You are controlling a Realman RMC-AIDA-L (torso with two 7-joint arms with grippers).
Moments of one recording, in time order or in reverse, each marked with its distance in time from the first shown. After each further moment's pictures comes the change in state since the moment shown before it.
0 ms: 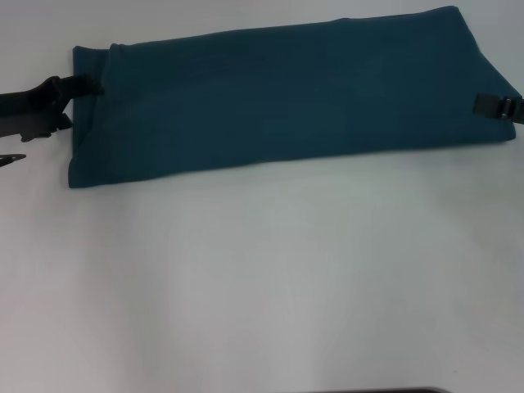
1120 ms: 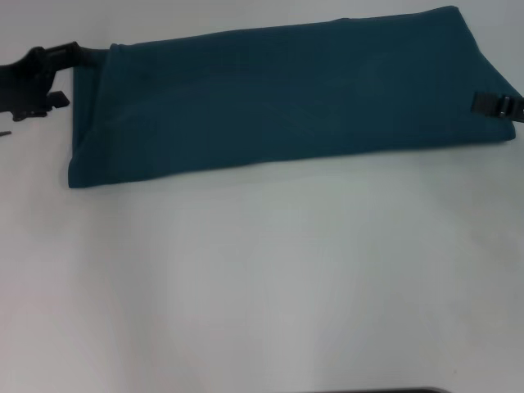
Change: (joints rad) left arm -0.009 0.025 -0.056 -0.063 -0.026 0.139 -0.067; right arm 0.006 -0.001 -0.003 0.000 0.000 -0.002 0.003
